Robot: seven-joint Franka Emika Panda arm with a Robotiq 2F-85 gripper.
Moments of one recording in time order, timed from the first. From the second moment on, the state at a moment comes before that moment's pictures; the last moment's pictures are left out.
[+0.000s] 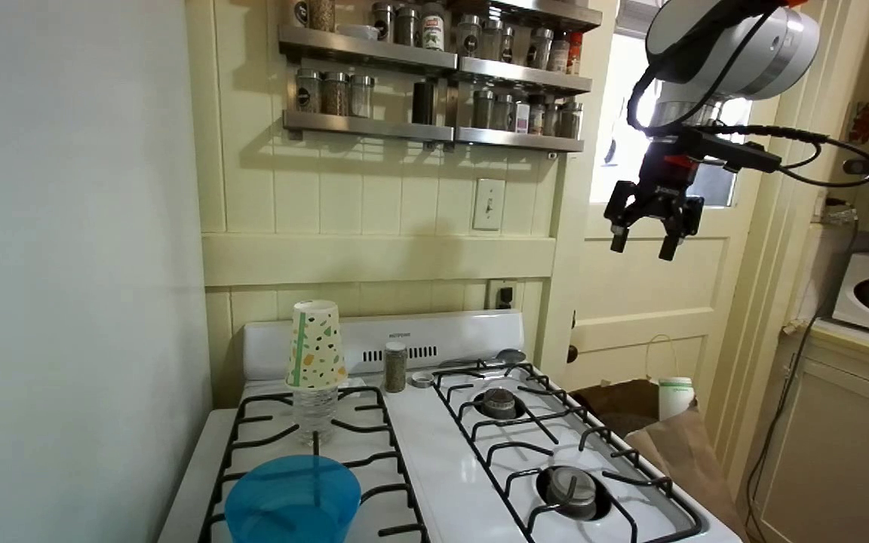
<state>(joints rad) -0.11 -0.30 -0.23 -2.20 0.06 1.95 -0.09</state>
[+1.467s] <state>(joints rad) 0.16 0.04 0.14 -2.16 0.21 1.96 -0.32</state>
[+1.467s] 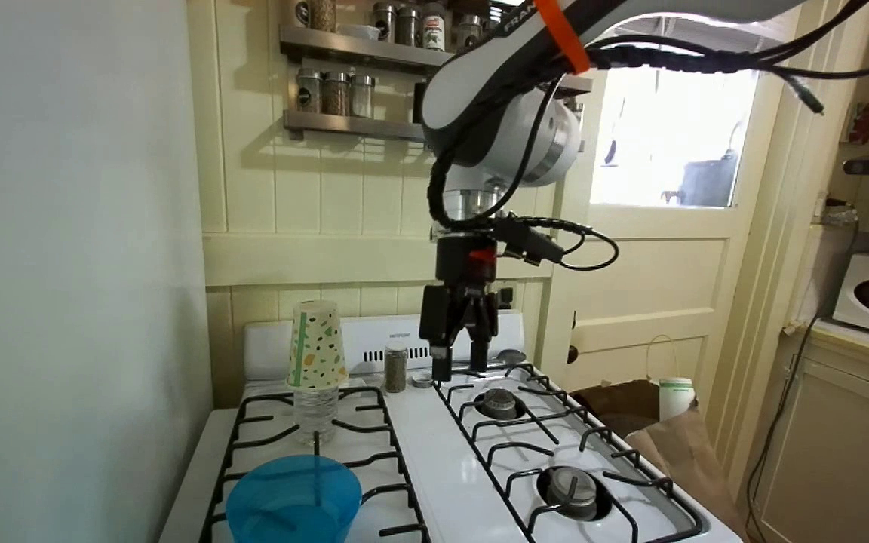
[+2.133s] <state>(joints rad) 0.20 0.08 0.21 -2.11 0.13 1.94 -0.37</state>
